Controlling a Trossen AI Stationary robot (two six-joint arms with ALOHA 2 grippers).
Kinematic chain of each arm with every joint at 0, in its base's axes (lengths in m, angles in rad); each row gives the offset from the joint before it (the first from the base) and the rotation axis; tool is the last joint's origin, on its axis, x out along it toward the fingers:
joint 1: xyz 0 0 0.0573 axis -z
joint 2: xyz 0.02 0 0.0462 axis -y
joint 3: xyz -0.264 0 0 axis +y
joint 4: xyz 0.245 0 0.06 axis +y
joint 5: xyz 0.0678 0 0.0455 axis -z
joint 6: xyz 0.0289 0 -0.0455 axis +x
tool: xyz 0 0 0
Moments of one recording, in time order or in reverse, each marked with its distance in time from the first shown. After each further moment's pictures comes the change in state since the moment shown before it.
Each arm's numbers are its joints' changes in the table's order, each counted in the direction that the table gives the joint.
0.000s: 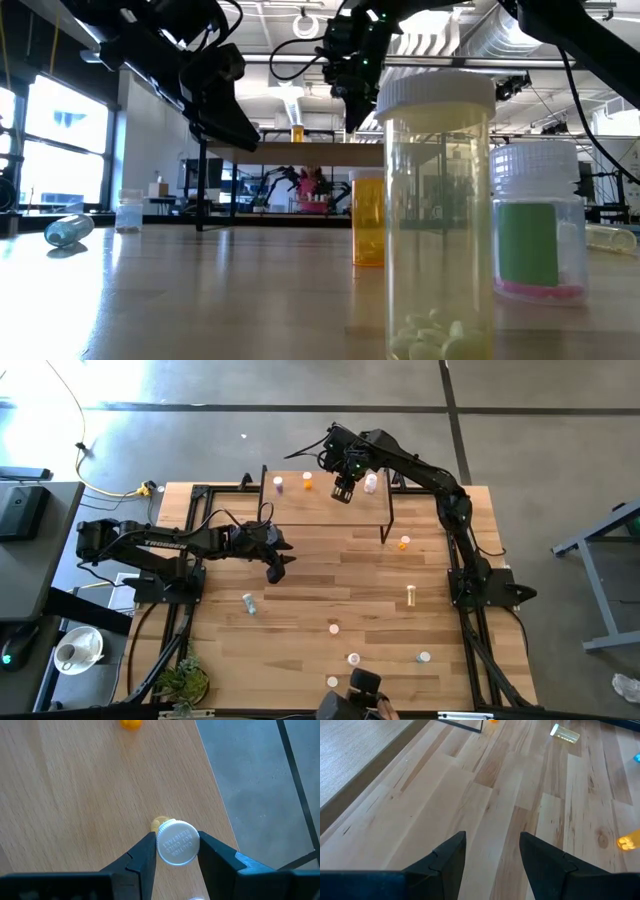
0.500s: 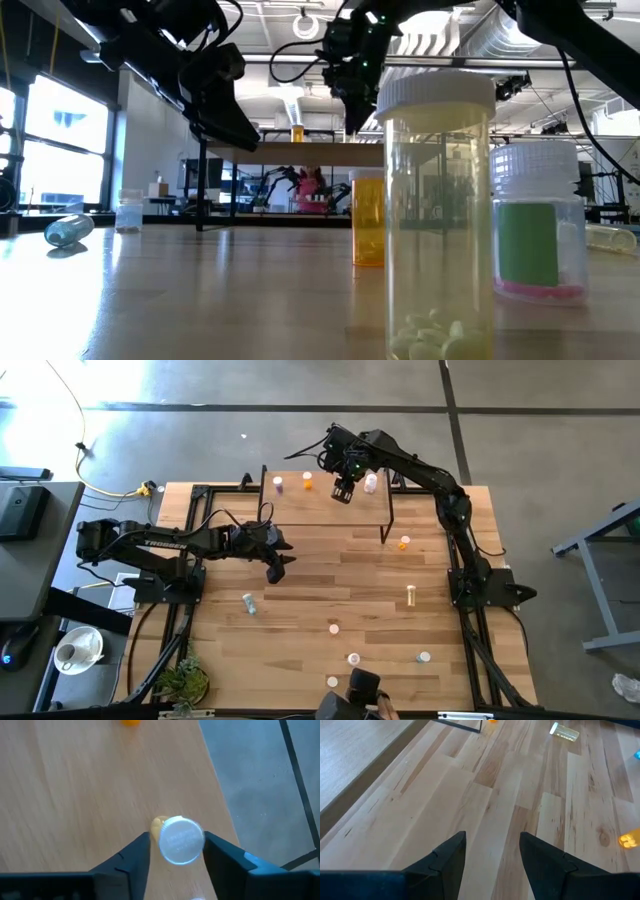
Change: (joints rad) left arm 0.000 0.000 0.000 0.000 0.000 0.019; right arm 0.000 -0.004 0.002 -0.003 0.000 0.000
